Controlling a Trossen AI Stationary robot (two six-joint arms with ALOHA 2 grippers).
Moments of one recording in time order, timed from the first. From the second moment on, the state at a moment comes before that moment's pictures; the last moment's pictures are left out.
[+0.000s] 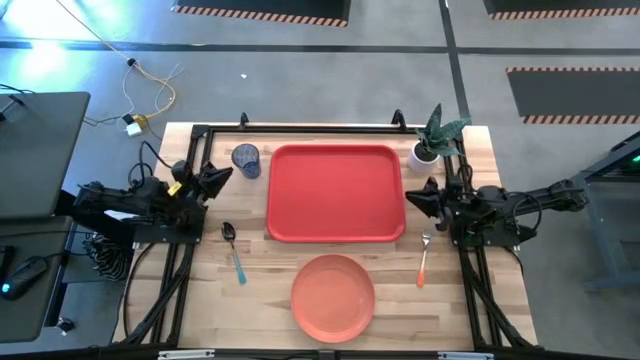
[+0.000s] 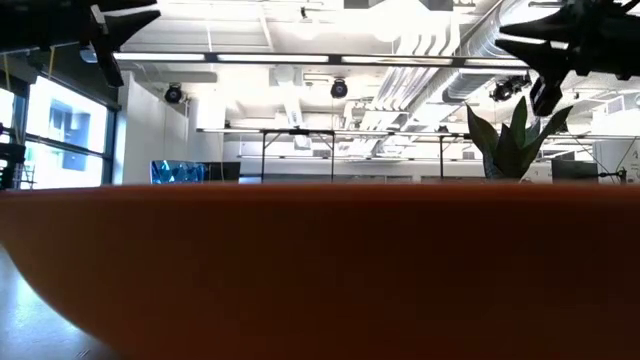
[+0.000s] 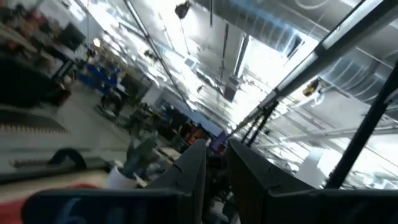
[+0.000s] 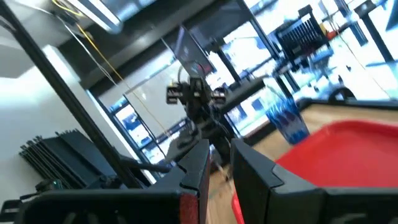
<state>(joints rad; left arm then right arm) -0.15 0.07 0.08 0.47 -0.50 -0.42 0.20 0.20 0.05 0.41 0.34 0.52</state>
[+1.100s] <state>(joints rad) 0.02 0.62 0.75 -0.31 -0.66 0.01 0.20 0.20 0.05 0.43 0.42 0.52</state>
